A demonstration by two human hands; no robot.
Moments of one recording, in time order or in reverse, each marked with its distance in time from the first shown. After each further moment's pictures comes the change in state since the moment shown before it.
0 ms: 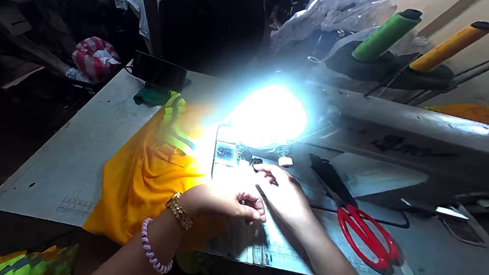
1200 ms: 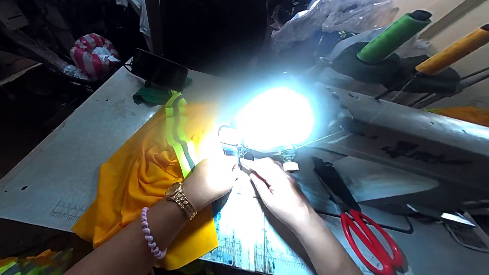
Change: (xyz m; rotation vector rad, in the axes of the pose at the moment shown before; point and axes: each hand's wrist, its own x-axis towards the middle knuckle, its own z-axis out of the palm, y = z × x) left_hand 0.009 -0.002 -0.024 0.866 0.637 -0.322; right_hand 0.020 0.001 0.004 -0.159 -0.091 -0.325
